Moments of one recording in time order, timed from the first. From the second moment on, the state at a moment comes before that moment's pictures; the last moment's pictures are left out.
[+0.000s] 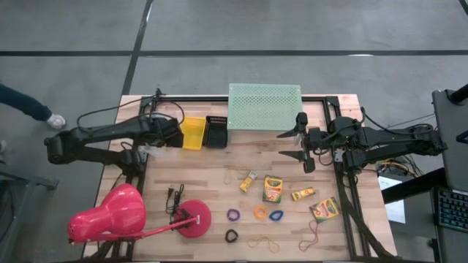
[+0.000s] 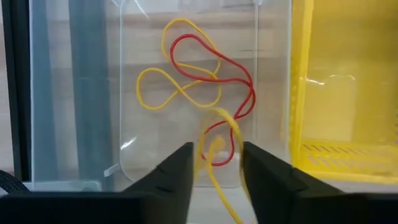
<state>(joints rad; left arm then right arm) 0.41 1.08 0.67 -1.04 -0.29 -1.10 0.01 0.82 0.70 0.08 -0.07 -0.11</state>
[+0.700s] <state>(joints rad) 0.41 1.07 0.72 -1.05 -0.32 -1.04 0.01 0.82 0.70 0.08 -0.07 -0.11</state>
